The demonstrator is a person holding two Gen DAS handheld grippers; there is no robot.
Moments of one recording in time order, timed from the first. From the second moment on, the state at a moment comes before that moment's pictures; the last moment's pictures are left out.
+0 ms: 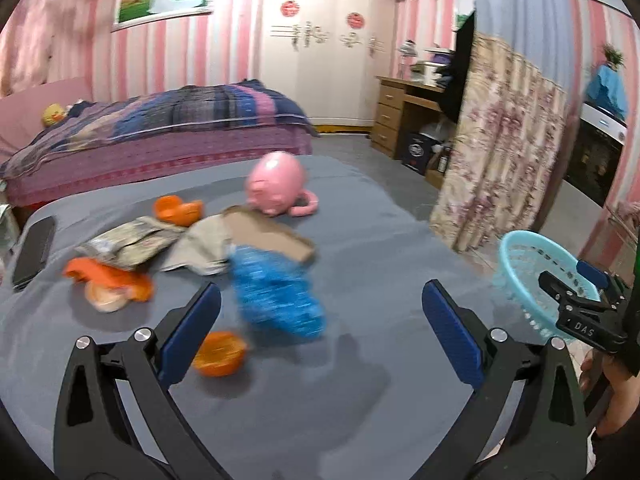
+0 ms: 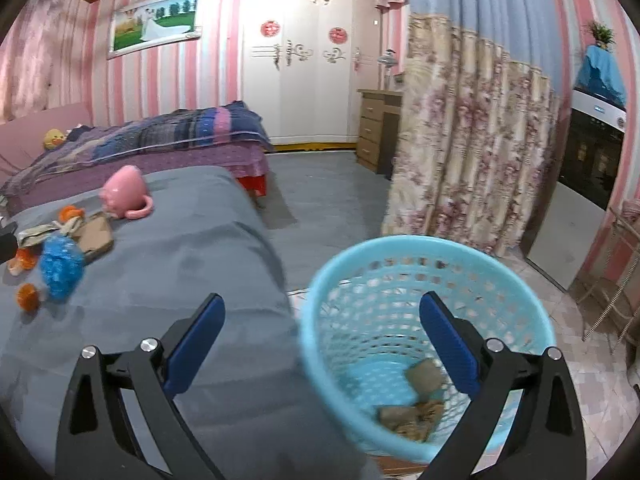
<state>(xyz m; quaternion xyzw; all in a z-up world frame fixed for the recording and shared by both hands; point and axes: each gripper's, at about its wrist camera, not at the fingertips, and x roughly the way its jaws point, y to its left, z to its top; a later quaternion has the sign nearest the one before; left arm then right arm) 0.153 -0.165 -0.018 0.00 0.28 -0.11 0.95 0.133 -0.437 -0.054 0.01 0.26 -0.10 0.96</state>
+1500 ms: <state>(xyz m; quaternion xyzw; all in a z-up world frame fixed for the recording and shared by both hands) 0.167 0.008 -0.068 -0.02 0.32 0.05 0.95 0.190 -0.240 -0.058 -0.03 0.27 0.05 0.96</state>
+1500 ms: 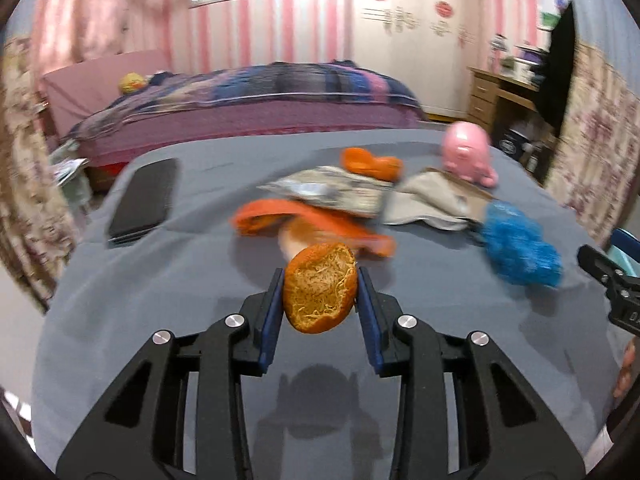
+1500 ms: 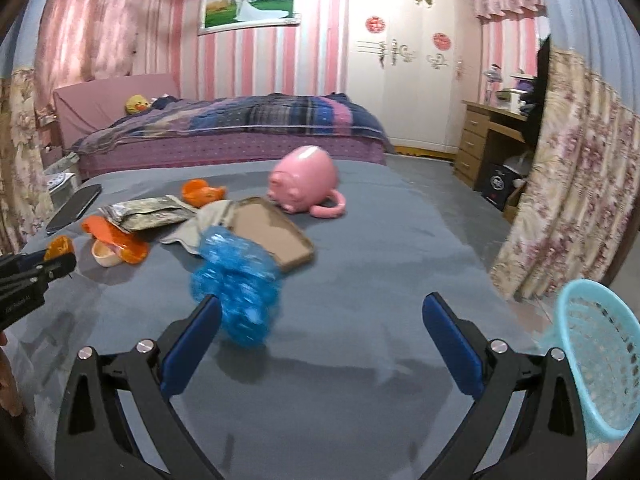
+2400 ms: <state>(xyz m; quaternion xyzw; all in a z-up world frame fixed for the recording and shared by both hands) 0.168 0.032 -0.077 -0.06 0.32 0.09 0.94 0.202 -0.209 -0.069 -0.07 0.30 0.13 0.94</state>
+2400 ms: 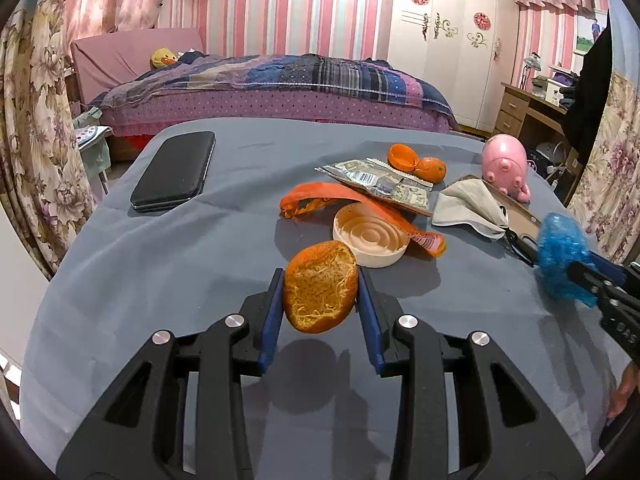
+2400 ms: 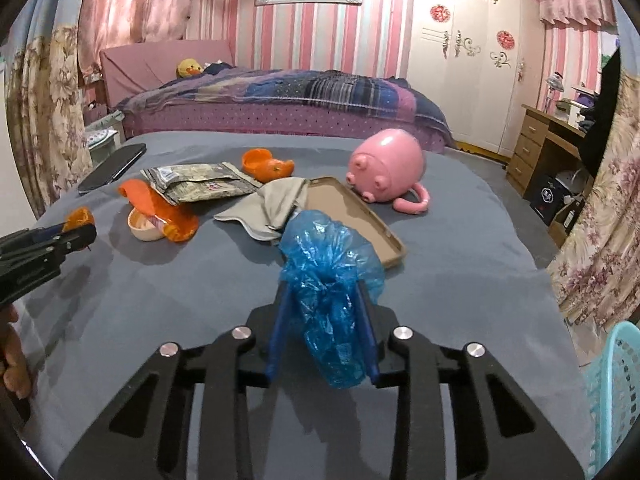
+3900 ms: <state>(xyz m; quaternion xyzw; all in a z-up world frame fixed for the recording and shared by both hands) 0.166 -0.204 -0.031 0.00 0.30 -0.12 0.95 0.110 -0.470 -0.022 -0.02 0.24 -0.09 0.97</state>
